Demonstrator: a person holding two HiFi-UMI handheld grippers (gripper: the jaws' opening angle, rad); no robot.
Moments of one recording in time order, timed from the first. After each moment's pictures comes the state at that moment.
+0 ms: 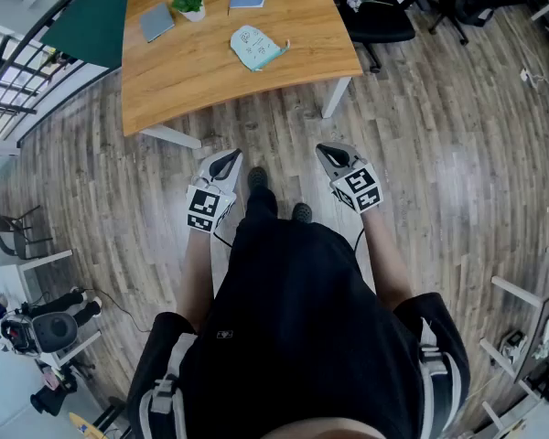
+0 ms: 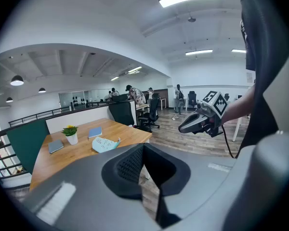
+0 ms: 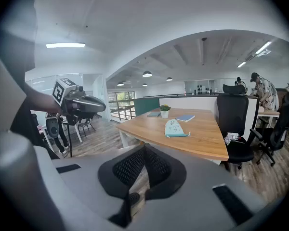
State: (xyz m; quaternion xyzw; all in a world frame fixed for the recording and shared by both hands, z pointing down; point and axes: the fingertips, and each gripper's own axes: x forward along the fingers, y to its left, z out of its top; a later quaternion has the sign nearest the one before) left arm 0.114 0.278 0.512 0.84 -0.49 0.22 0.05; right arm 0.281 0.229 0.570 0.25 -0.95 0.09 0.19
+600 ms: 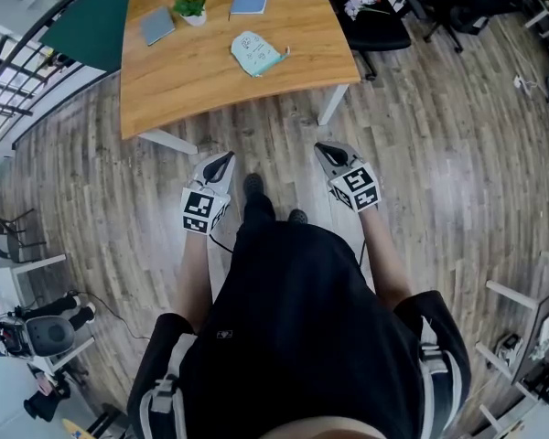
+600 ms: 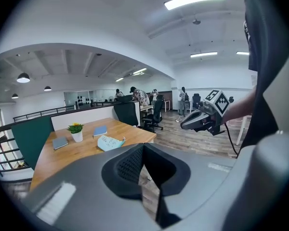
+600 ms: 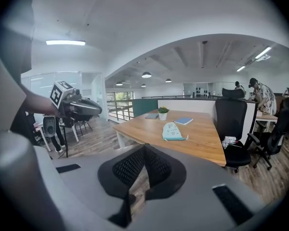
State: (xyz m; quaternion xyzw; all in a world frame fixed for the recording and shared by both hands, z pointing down) left arm 0.089 0.284 0.516 0.83 -0.51 0.20 0.06; right arm 0.273 0.223 0.558 0.26 -0.94 0.08 0.19
